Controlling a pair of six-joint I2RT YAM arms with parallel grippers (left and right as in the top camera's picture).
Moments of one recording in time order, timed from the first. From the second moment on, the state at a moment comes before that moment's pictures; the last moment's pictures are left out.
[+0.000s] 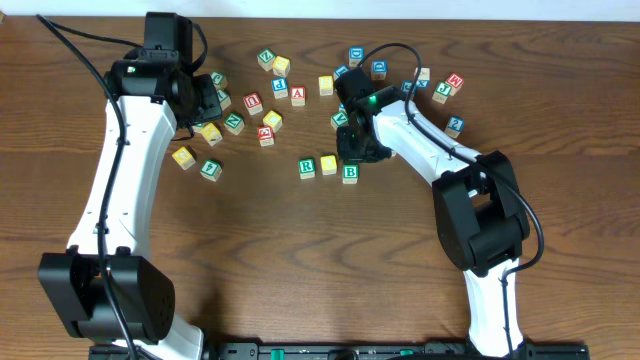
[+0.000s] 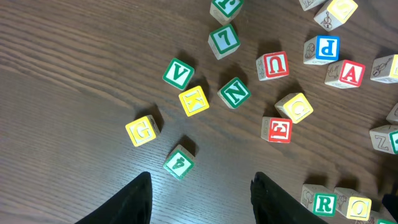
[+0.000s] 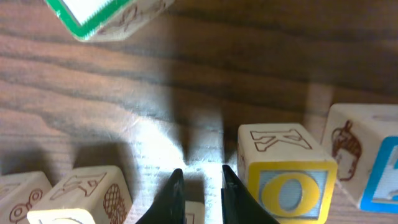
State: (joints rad) left arm -0.05 1.74 1.64 -1.05 -0.09 -0.33; right arm 0.49 2.22 1.69 -0.88 -0.02 0.45
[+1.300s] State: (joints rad) left arm -0.05 1.74 1.64 -1.05 -0.09 -0.33; right arm 0.48 2.21 1.73 -0.87 0.04 0.46
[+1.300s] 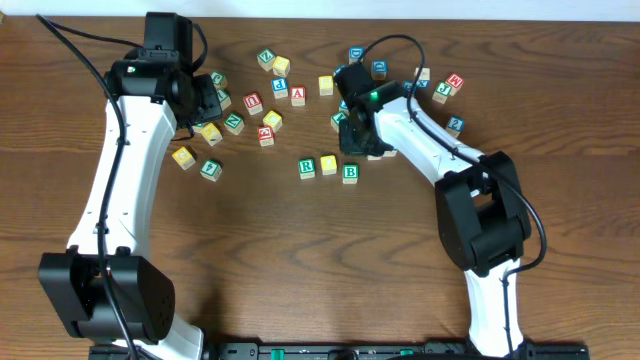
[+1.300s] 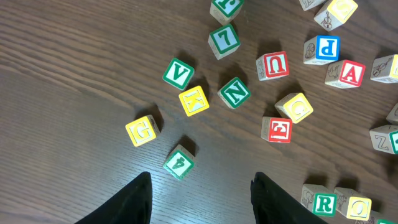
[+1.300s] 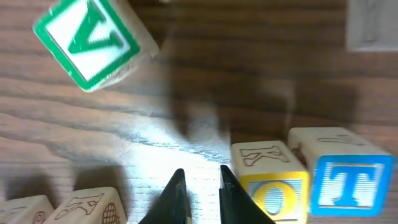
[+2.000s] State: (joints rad) left arm -0.05 1.74 1.64 -1.05 -0.09 -0.33; right arm 0.32 2.18 1.73 -0.86 0.05 0.46
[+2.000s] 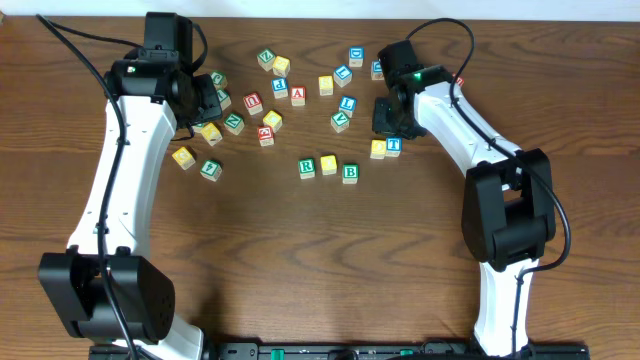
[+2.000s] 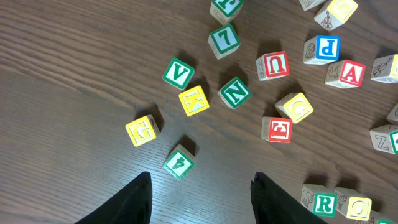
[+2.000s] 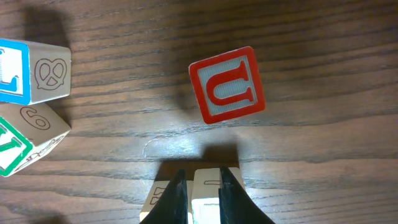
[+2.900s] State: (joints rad) left arm -0.05 1.74 1.64 -1.05 -0.09 -0.33; right arm 0.33 2.19 1.73 -0.88 0.05 0.44
